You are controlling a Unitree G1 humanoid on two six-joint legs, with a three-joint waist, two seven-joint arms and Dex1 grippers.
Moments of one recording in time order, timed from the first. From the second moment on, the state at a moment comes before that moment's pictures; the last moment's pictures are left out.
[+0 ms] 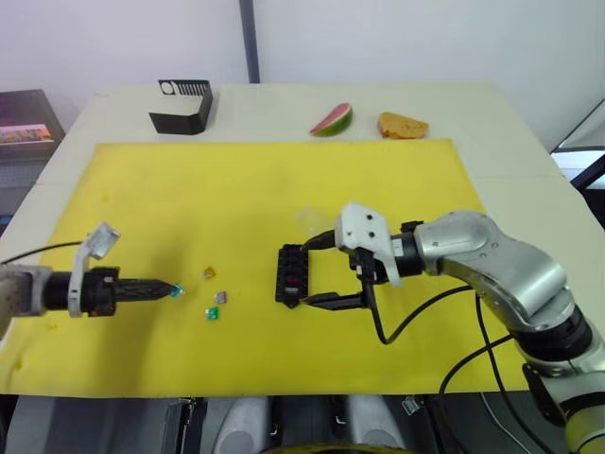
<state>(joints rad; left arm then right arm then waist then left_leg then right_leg) -0.31 1.16 0.01 0.22 -0.68 0.98 -1.50 -0.64 -0.72 0.31 -0.55 0.52 0.87 0.97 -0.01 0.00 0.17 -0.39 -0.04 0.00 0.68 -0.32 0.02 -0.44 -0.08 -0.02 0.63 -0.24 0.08</state>
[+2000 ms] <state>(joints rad) 0.17 0.89 0.56 -0.04 -1.08 1.34 -1.03 -0.69 -0.66 0.29 -0.53 0.59 0.93 0.98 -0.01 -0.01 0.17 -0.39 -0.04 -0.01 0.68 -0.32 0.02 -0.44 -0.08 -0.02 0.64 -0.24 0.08</state>
